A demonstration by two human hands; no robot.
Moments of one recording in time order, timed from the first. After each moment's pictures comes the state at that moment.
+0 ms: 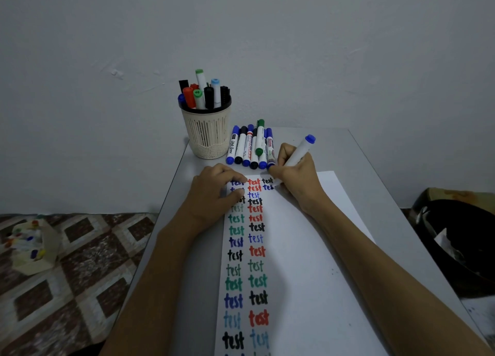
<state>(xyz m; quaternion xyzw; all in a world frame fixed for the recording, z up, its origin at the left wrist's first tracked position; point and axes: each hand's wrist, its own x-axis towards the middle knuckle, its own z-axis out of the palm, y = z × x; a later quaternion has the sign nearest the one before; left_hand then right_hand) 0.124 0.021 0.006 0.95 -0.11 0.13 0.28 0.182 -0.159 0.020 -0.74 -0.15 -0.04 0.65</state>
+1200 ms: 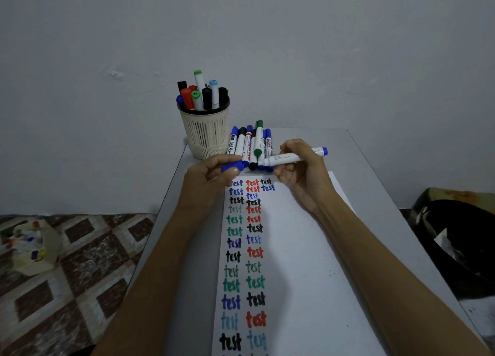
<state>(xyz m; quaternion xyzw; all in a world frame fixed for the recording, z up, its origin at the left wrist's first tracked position) 0.118 0.011 0.021 0.76 -0.05 0.18 0.62 0.175 -0.170 0.039 -0.46 -0.10 0.11 0.88</state>
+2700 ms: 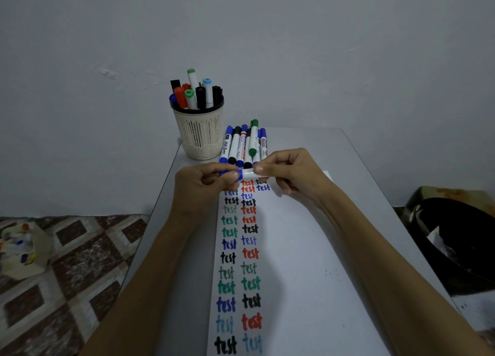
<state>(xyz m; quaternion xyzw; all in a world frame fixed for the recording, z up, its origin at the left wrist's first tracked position) 0.113 0.008 0.019 0.78 -0.04 0.21 0.60 0.180 -0.181 0.041 -0.71 -0.20 0.14 0.66</state>
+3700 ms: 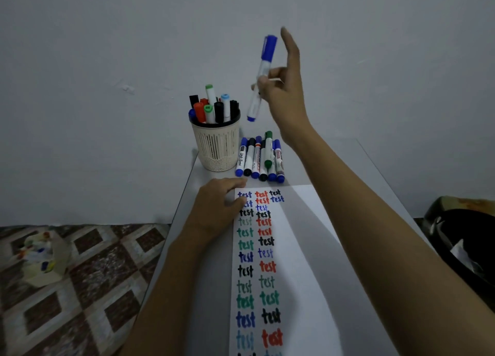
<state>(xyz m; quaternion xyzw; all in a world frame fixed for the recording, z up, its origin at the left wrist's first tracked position) 0.122 0.026 0.007 0.92 -0.07 0.18 0.33 0.239 -0.098 0.130 -0.67 -0.25 -0.20 0.67</state>
